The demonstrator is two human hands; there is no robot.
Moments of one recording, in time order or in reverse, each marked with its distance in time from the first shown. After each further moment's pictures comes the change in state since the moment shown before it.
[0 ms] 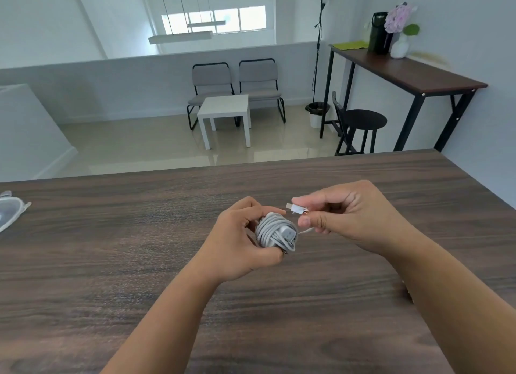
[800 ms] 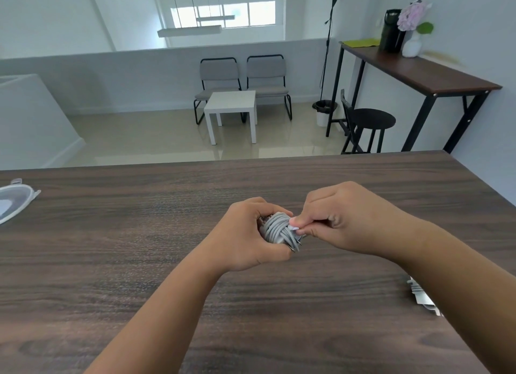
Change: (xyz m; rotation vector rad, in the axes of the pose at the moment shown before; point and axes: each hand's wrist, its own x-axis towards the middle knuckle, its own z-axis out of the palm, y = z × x) left_hand 0.002 0.007 -0.004 0.099 -0.087 -0.051; right_hand 0.013 -0.007 0.006 -0.772 -0.262 -0.424
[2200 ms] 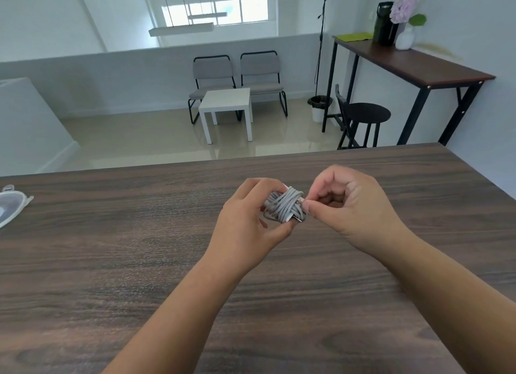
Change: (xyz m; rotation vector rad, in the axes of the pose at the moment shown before) left_hand 0.004 0.004 0.018 0.115 0.380 0.234; right_hand -0.011 -0.005 0.014 0.601 0.436 0.531
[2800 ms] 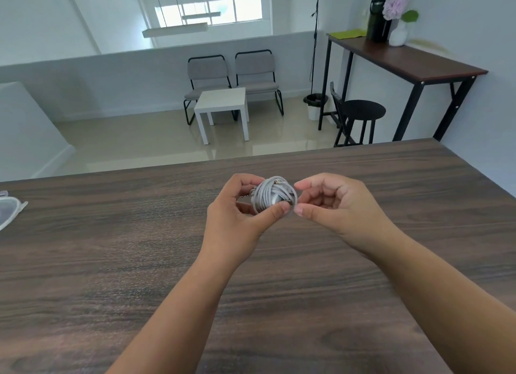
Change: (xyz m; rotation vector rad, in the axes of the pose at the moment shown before) left_hand 0.002 0.003 -0.002 -0.340 0.081 -0.382; right_hand -0.001 0.016 0.001 0.202 -0.070 0.074
